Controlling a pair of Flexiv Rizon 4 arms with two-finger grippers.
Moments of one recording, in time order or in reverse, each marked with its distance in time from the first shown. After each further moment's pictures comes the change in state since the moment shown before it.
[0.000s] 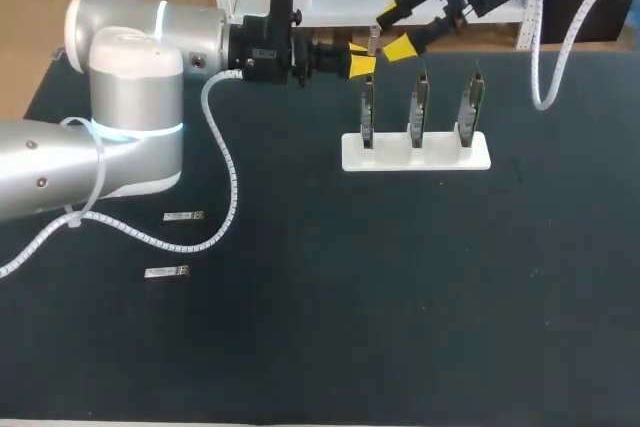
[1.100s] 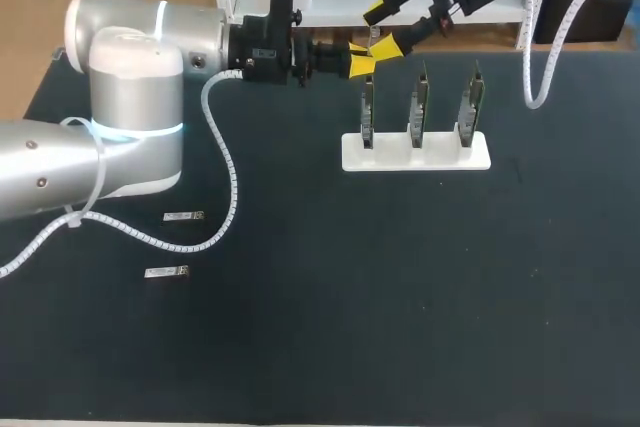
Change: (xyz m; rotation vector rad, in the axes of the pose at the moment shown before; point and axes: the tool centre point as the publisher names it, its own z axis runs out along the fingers) left arm 0.000 0.000 0.000 0.000 0.000 0.000; right arm -0.014 0.006 0.013 0.018 0.014 -0.029
